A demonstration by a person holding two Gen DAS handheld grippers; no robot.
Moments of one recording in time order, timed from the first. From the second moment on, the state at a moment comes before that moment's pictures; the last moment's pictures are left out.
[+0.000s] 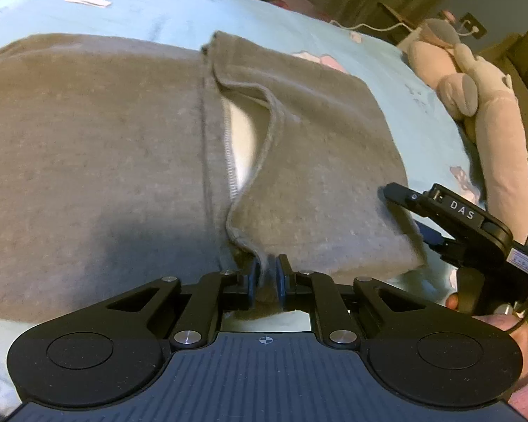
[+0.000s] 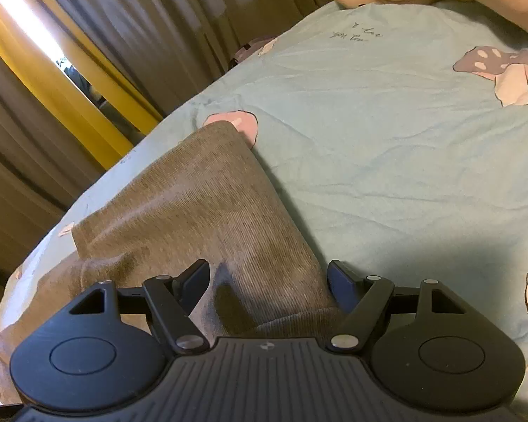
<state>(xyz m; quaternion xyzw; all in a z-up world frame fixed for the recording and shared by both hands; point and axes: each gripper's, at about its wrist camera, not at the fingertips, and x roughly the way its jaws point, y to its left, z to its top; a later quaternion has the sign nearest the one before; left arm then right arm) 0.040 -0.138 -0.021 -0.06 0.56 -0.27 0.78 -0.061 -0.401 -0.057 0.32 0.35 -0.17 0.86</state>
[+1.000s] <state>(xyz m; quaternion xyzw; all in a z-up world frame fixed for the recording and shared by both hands) 0.118 -0.130 -0.005 -0.13 0.51 -0.21 0.82 -0.064 -0.406 -0.059 0.33 0.34 -0.17 0.86</state>
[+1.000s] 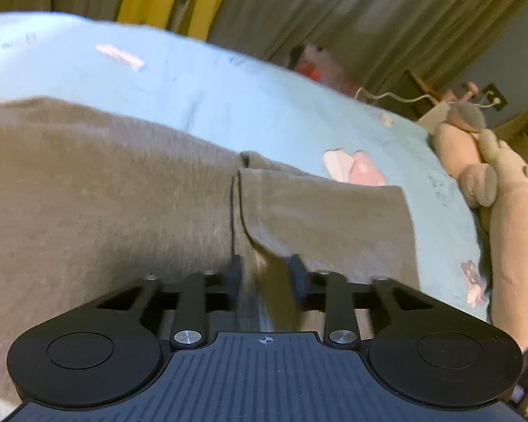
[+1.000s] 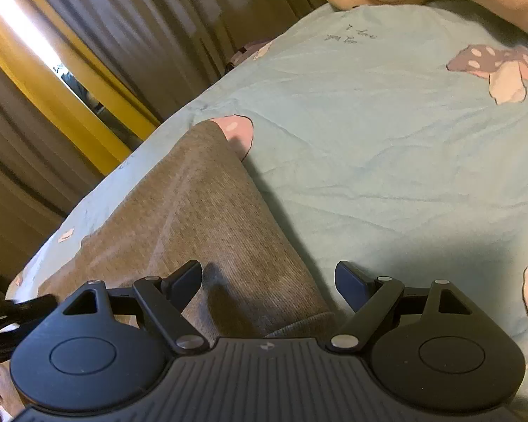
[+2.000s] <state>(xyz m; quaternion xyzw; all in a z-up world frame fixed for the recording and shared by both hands) 0.146 -0.129 -0.007 -0.08 0.49 -0.21 0.84 -0.057 -0.411 -0.069 0.35 0.34 -0.17 0.86</state>
